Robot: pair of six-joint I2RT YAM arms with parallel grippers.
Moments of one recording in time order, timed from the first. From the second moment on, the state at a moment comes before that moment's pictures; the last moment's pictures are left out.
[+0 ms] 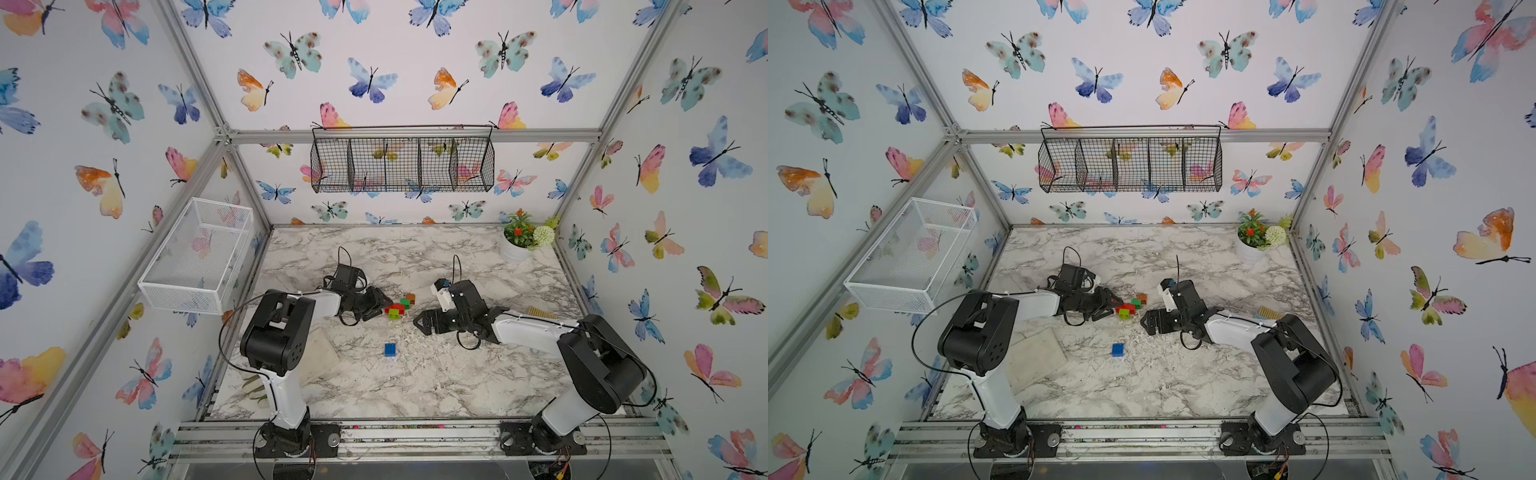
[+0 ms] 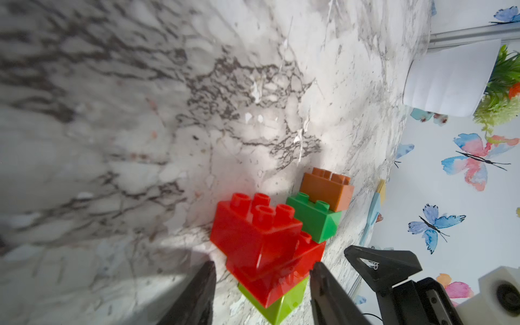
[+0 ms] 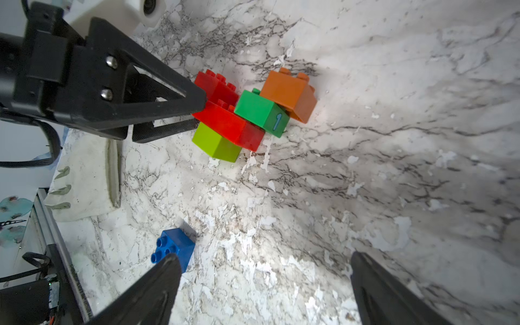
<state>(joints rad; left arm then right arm) -0.32 1.84 0.95 -0.04 0.63 -0.79 0.66 1.61 0.79 0.01 -0.30 0.42</state>
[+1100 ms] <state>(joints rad) -0.79 1.62 0.87 -0.48 0.06 -0.86 0.65 1.39 0.63 0.04 -0.30 0.35</state>
